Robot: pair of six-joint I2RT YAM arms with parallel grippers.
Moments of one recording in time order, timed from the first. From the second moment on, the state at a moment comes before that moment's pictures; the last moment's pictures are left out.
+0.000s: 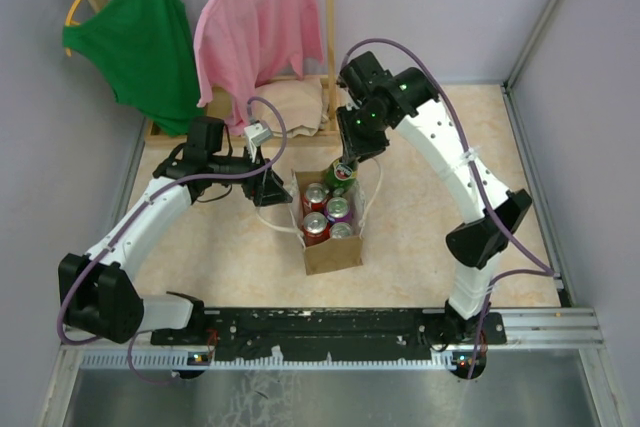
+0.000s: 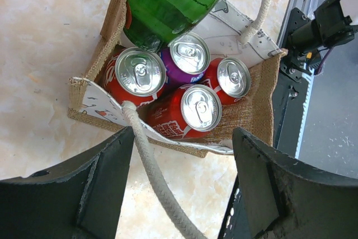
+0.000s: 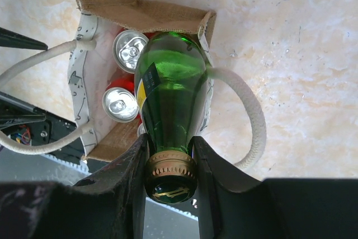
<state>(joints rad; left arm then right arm) -0.31 1.31 1.05 -0.47 0.91 0.17 0.65 1.81 2.17 -1.43 -0.02 0.34</state>
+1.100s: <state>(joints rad) -0.31 1.32 1.05 -0.47 0.91 0.17 0.65 1.91 2.23 -1.47 0.02 0.31</state>
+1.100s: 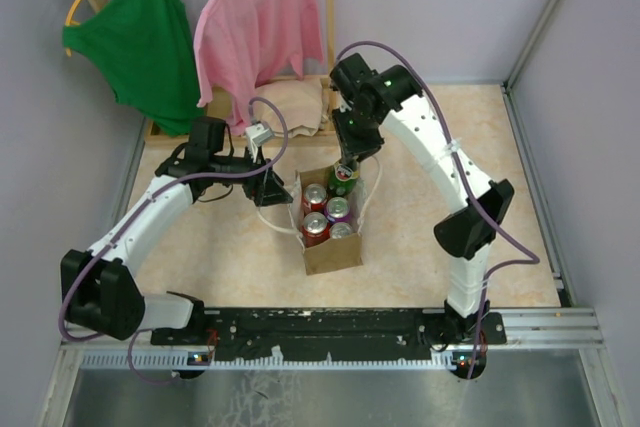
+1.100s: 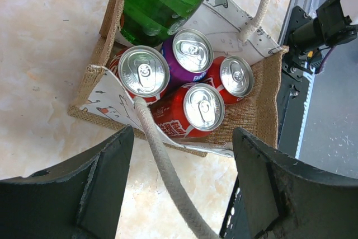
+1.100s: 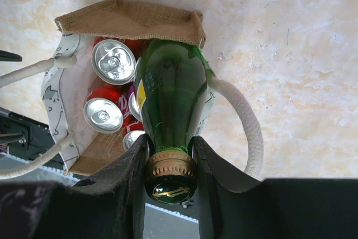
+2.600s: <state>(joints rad) -0.31 1.33 1.05 -0.46 0.91 0.17 0.75 2.03 2.05 -1.31 0.11 0.29</state>
